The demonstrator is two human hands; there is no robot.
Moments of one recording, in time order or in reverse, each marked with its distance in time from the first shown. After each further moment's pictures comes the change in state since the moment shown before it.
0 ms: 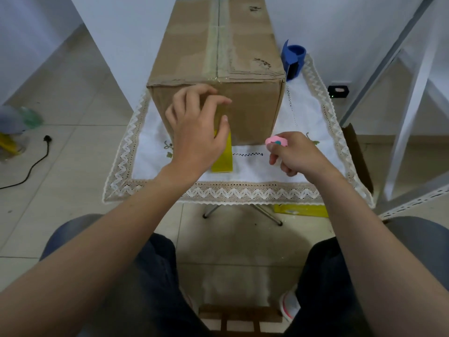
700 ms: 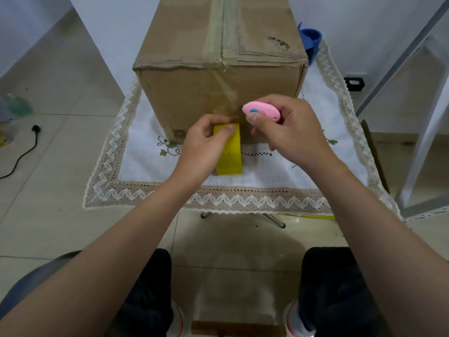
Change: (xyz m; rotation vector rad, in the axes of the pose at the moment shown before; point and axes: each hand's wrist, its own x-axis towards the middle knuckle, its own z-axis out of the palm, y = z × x) left_hand -0.014 -0.019 0.034 -0.742 -0.303 -0.706; right_hand 0.014 -0.040 0.028 -0.034 0.072 -0.646
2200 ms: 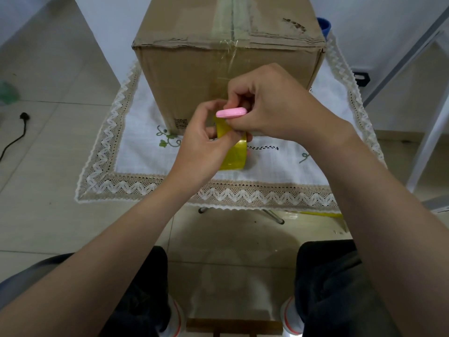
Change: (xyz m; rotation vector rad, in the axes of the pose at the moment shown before) left_hand -0.015 -0.013 -0.008 -0.298 -0.164 0.130; right_hand 0.037 -0.046 0.016 -0.351 -0.433 -0.153
